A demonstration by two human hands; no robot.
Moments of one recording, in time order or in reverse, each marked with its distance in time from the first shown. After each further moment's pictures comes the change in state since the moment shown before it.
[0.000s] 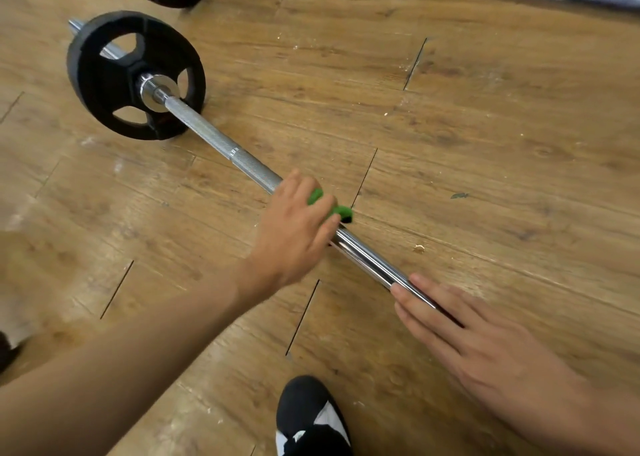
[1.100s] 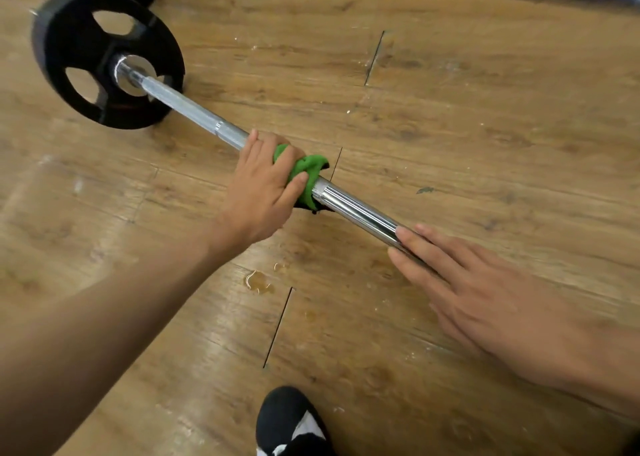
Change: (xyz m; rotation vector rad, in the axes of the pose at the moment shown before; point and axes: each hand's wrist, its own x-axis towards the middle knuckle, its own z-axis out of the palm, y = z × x) left_hand 0.071 -0.024 0.004 -0.006 -0.031 0.056; right_hand -0.004 0.055 -0.007 0.068 -0.063 0.186
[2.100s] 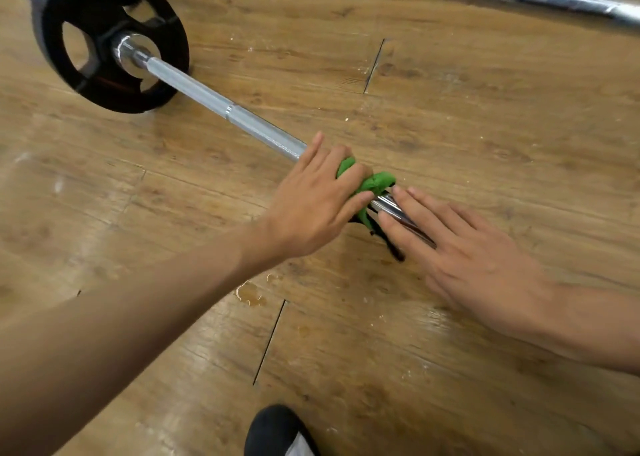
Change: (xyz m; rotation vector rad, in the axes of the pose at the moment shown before) left_hand 0.026 0.052 0.013 0.018 -0.065 0.256; right_hand 0.046 0.030 0.004 -0.063 -0.015 0.093
